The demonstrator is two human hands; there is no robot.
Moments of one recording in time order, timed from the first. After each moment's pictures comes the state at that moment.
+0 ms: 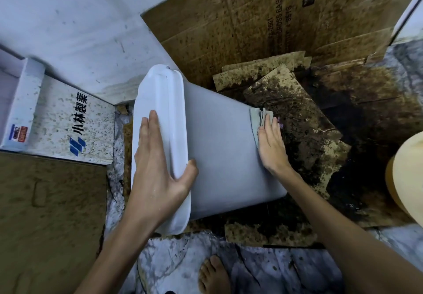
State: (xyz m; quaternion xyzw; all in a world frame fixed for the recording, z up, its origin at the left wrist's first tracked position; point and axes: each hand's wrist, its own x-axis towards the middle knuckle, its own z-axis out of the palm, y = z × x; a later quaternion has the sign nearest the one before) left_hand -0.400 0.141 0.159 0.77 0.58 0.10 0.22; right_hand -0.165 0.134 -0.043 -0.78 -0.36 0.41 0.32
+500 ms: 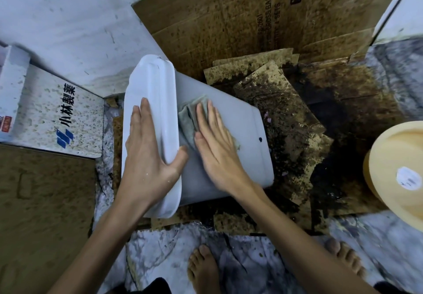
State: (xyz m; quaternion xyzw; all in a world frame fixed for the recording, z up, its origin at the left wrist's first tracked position) left_hand -0.397 0.142 0.158 0.78 0.58 0.10 0.21; right_hand -0.251 0.111 0.052 -0.63 -0.56 0.36 0.40
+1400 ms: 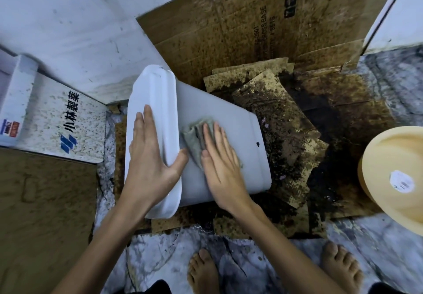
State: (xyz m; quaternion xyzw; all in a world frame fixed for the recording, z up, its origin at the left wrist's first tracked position) left_hand -0.401 0.143 0.156 0.78 0.58 0.10 0.21; right_hand -0.263 0.078 0.040 -0.67 -0.54 0.32 0.39
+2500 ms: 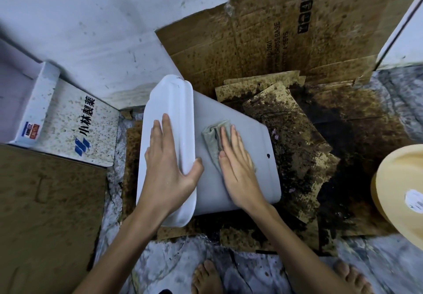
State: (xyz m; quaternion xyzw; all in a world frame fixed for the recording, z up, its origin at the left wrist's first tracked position) left_hand -0.393 0.140 0.164 0.77 0.58 0.11 0.25; right_hand -0.244 0.096 0.036 -0.67 -0.54 0.35 0.37
